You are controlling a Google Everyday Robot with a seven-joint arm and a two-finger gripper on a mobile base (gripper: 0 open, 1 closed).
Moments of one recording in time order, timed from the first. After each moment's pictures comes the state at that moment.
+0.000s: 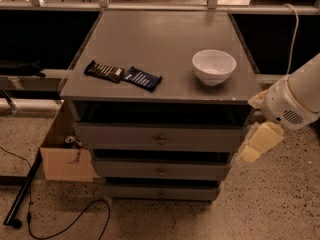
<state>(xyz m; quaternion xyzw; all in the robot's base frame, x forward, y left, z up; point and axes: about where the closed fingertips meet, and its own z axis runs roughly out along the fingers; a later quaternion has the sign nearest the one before) 0.447 -0.198 0.846 -0.53 0.82 0.10 0.19</state>
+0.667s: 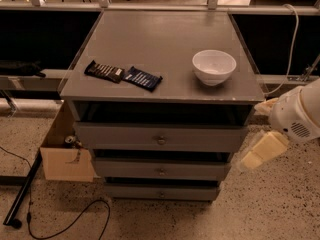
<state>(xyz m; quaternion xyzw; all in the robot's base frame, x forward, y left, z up) 0.440 -0.204 0.835 -0.49 0.83 0.11 0.23</state>
